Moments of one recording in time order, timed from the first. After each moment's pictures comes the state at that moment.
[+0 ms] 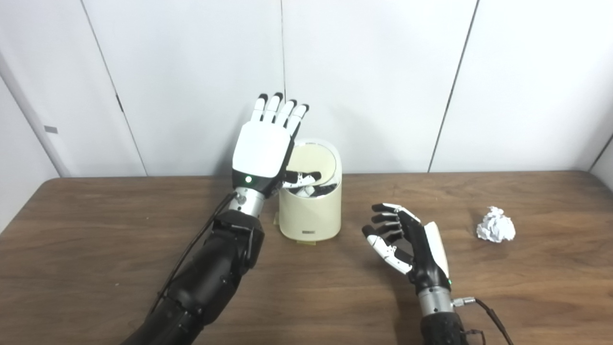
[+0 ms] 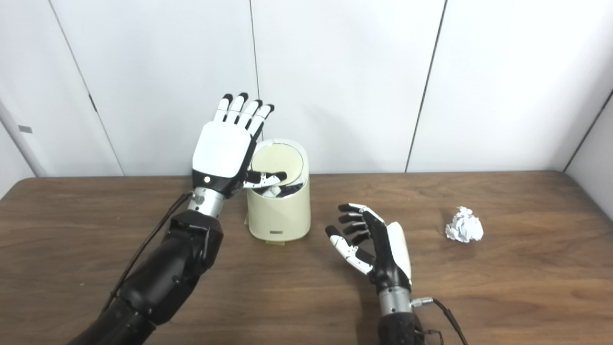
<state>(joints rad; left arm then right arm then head) -0.67 0.21 -0.46 0.30 1.10 0.21 0.29 -0.19 -0.01 0.12 0.12 -0.45 -0.07 -0.27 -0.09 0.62</state>
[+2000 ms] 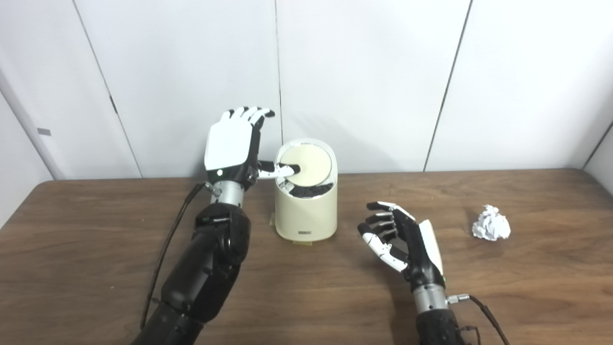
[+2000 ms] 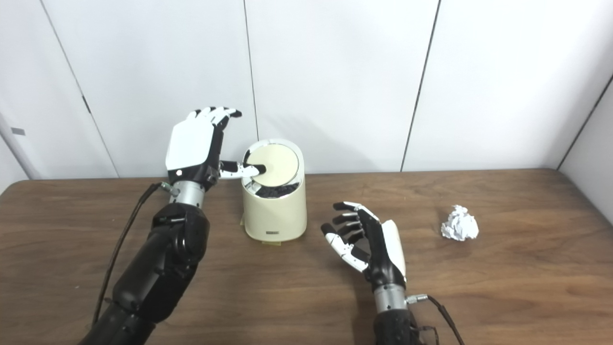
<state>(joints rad) -0.66 0.17 -0.33 0.27 0.90 0.27 0.23 -0.20 -0.01 0.13 0.14 -0.43 -0.08 -0.27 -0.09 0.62</state>
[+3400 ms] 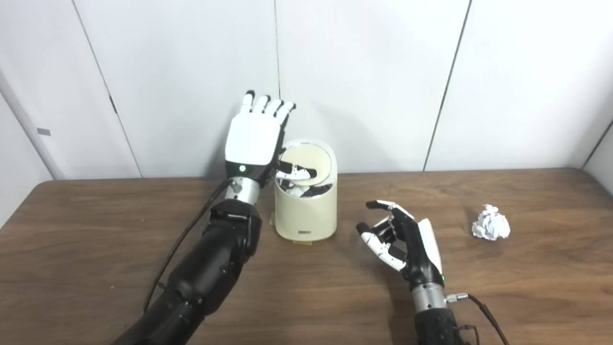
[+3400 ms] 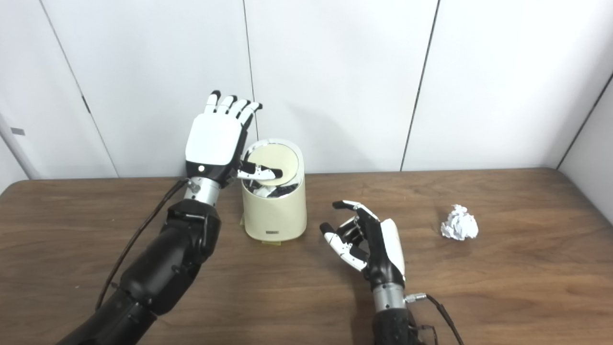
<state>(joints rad) -0.72 0.21 -0.49 0.32 1.15 0.29 0.26 -0.21 -0.01 0.13 0.15 -0.44 -0.08 -0.29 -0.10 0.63</state>
